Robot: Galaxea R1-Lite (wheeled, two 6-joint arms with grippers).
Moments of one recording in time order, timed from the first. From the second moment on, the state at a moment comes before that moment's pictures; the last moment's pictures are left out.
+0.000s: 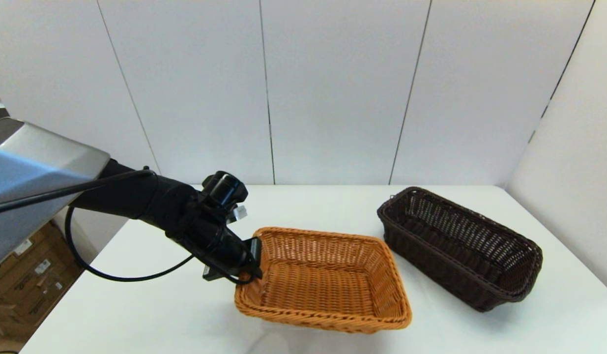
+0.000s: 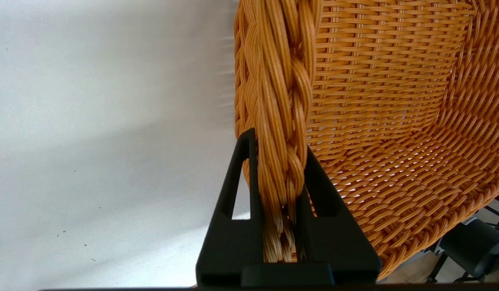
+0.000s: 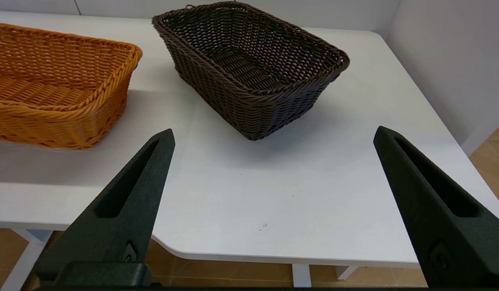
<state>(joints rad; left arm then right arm) -0.44 2.06 -1.21 0.33 -0.32 -0.52 0.00 0.00 -0.05 0.14 0.00 -0.04</state>
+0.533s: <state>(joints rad) -0.44 2.07 -1.21 0.33 -0.32 -0.53 0.00 0.00 -0.05 0.14 0.00 -0.04</state>
